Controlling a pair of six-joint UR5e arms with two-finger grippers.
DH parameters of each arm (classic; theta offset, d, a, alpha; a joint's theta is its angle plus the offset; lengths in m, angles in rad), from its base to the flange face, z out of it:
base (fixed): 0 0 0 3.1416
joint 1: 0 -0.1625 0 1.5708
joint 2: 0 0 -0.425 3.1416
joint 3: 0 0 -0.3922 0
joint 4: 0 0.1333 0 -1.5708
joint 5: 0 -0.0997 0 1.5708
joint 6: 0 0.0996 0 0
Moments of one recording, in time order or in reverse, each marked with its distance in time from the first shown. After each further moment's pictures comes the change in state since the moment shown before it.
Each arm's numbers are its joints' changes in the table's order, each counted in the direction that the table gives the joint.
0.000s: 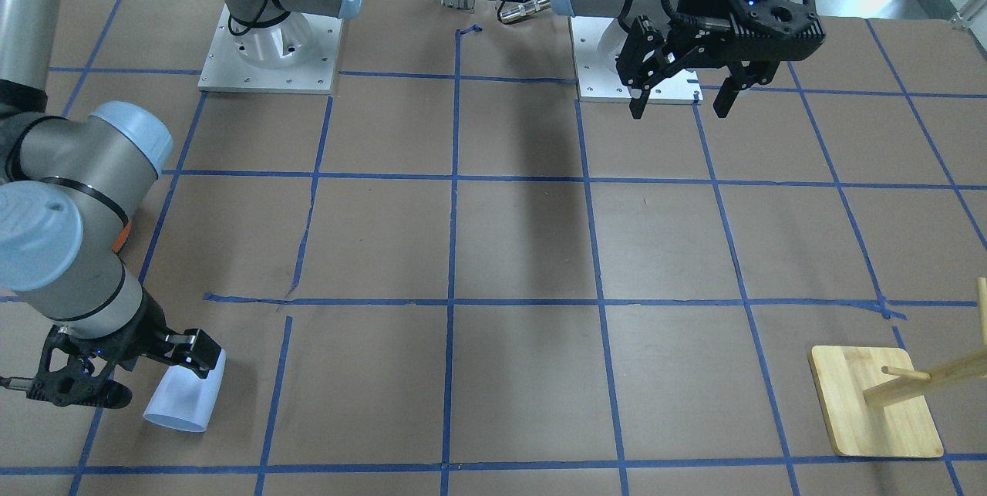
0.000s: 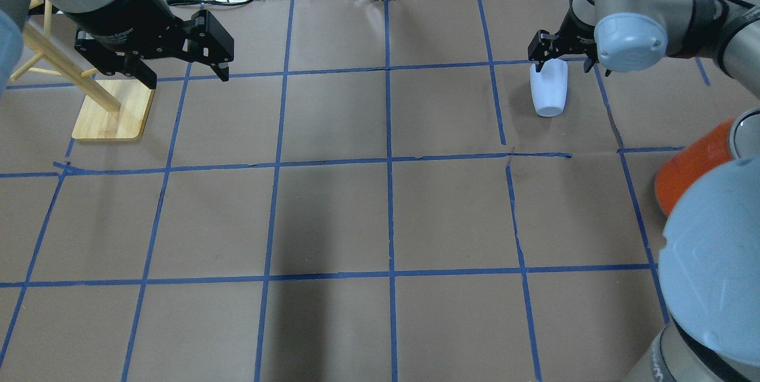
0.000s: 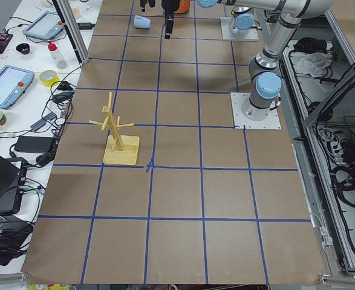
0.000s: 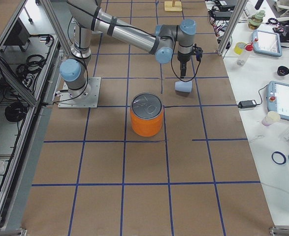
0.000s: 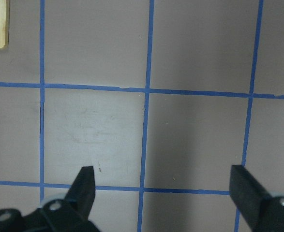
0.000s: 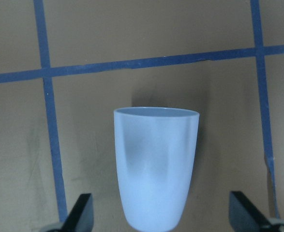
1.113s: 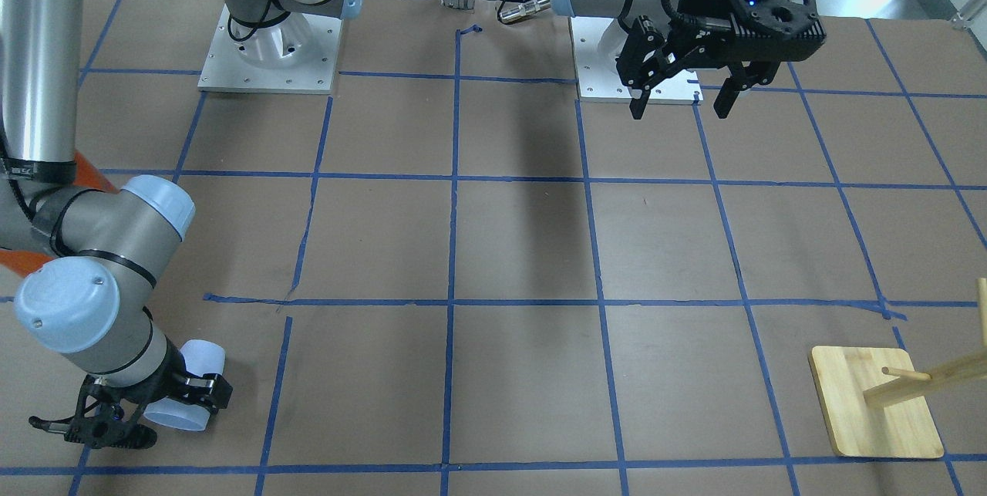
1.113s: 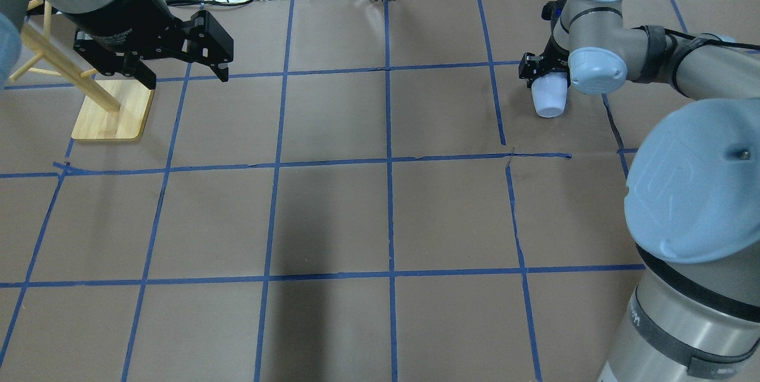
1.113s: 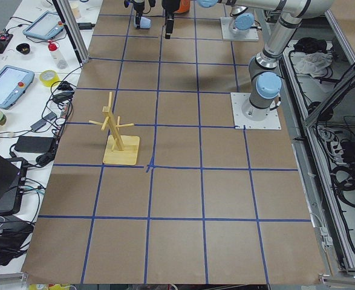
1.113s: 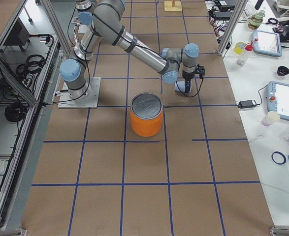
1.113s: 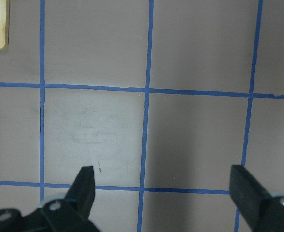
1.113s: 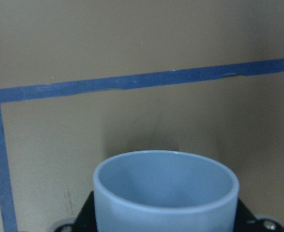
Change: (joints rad) left arm 0.000 0.000 0.001 -0.001 0.000 0.001; right arm 0.003 -0.141 -0.012 -0.128 0.003 0.001
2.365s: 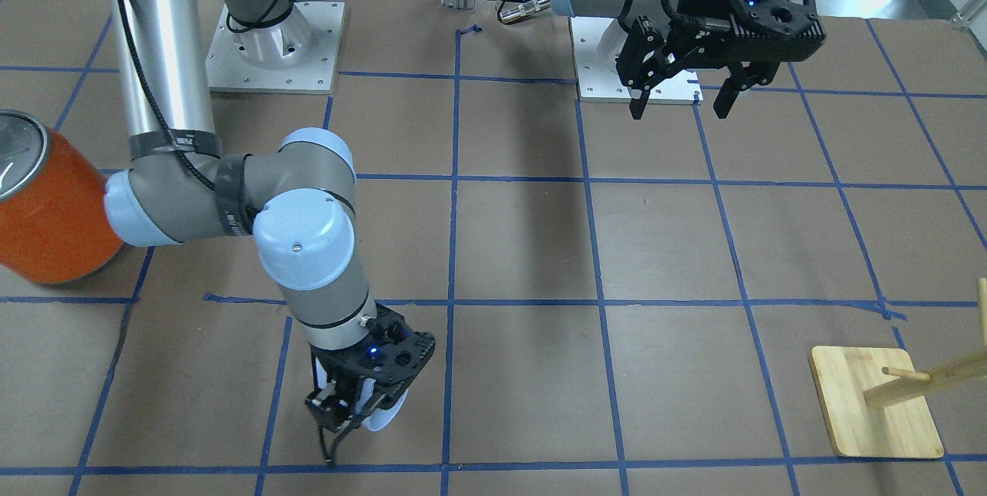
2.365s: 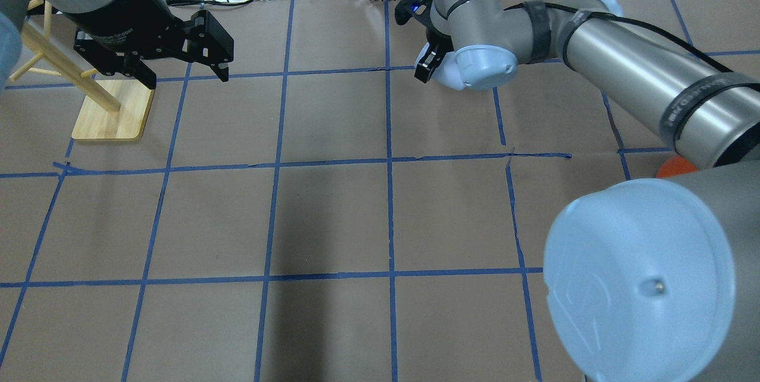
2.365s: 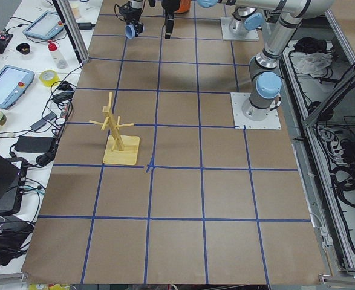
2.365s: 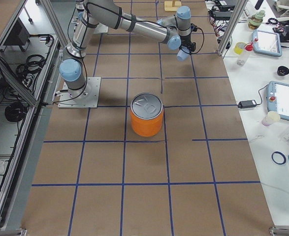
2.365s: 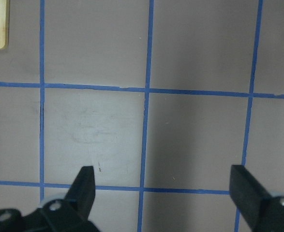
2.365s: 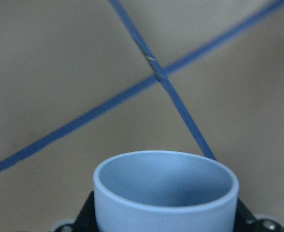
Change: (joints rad) left arm 0.000 0.000 -0.001 0.001 0.001 0.000; right arm -0.365 0.013 -0.122 -0.004 -0.095 -0.857
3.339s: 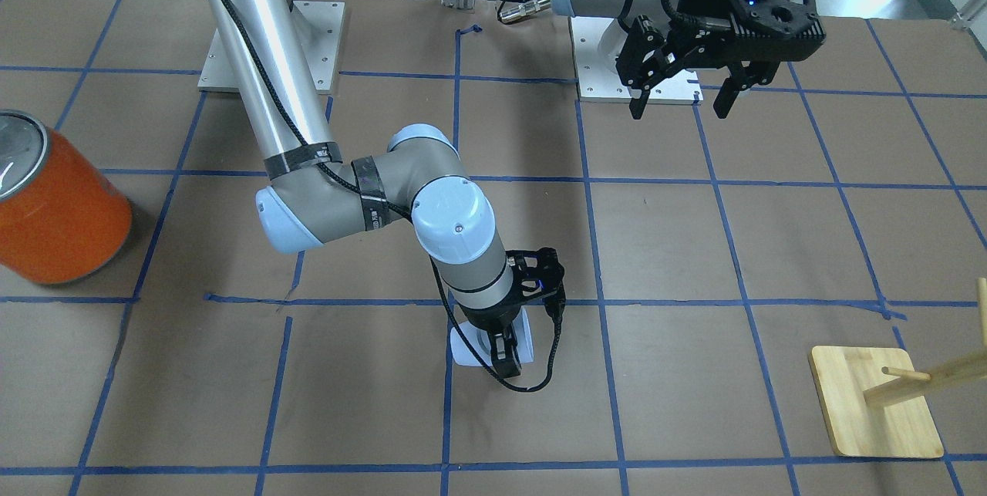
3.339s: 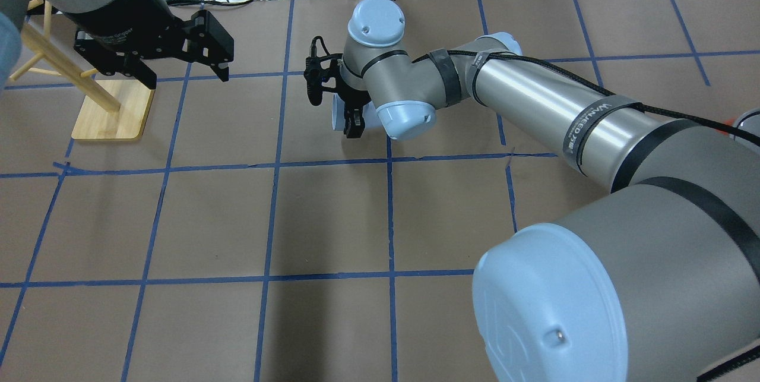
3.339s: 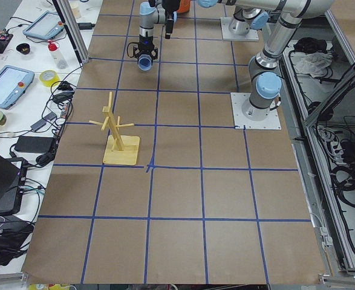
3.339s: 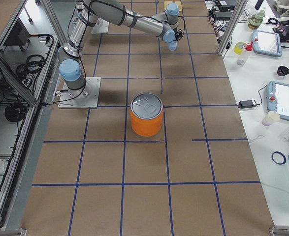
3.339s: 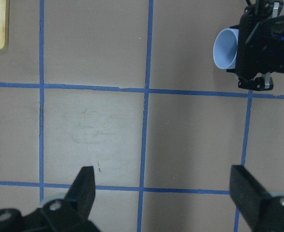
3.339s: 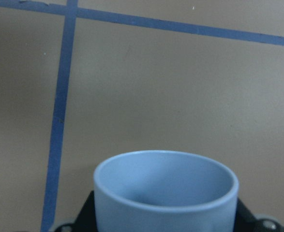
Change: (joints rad) left arm 0.000 0.000 0.001 0.000 0.000 0.000; right arm -0.174 -0.063 0.001 -0.029 -0.149 -0.353
